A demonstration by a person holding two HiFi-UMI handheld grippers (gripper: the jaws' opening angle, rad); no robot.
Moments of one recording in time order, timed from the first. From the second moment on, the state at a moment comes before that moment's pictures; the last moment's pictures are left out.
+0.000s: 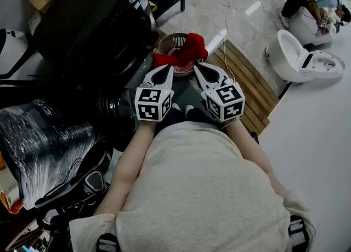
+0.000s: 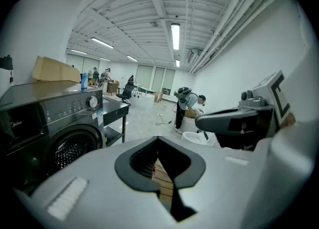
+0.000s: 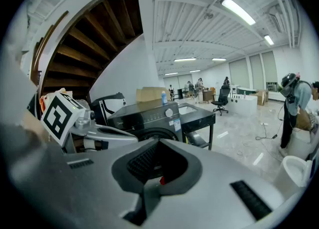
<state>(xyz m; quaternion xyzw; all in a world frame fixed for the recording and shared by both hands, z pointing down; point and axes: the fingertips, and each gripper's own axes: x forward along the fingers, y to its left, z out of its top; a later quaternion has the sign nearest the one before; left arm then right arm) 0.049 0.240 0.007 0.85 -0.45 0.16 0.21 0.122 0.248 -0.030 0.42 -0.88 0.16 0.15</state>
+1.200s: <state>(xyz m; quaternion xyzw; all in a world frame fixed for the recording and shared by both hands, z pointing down) 0.018 0.249 0.058 0.84 -0.43 0.18 0.27 0.112 0.242 0.013 0.47 -0.84 0.22 0.17</state>
